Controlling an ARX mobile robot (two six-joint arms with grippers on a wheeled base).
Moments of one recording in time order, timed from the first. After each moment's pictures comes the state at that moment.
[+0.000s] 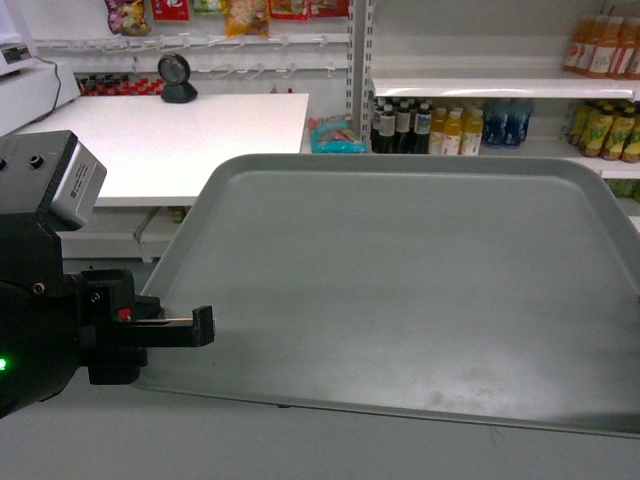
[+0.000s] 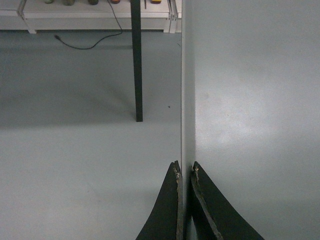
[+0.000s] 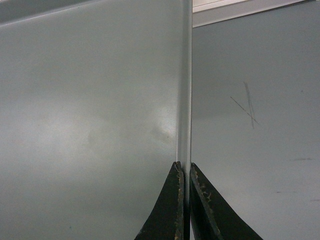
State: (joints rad) left arm -0.36 1.52 0.47 0.49 -0.22 -0.24; right arm 0.13 1.40 0.47 0.37 -0.01 0.29
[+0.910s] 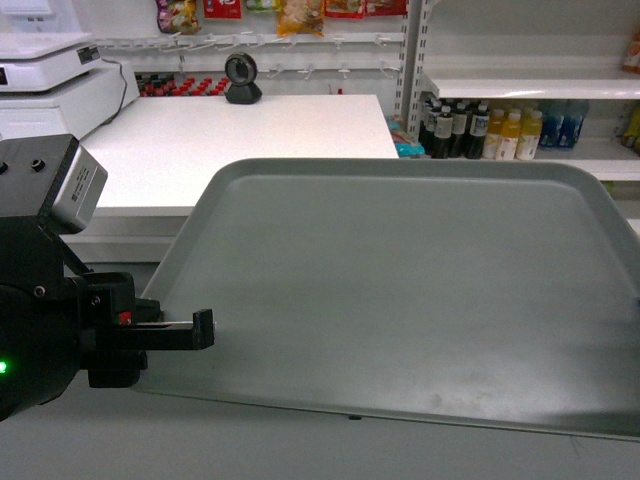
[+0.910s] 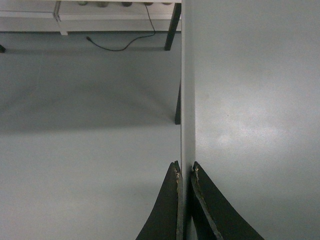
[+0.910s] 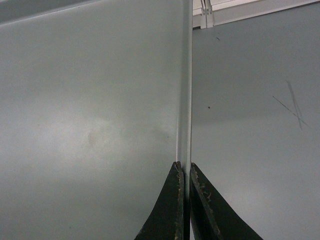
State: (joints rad) left arm -0.36 1.52 0.47 0.49 -0.22 -0.24; right arm 0.13 1.40 0.47 0.37 -0.01 0.29
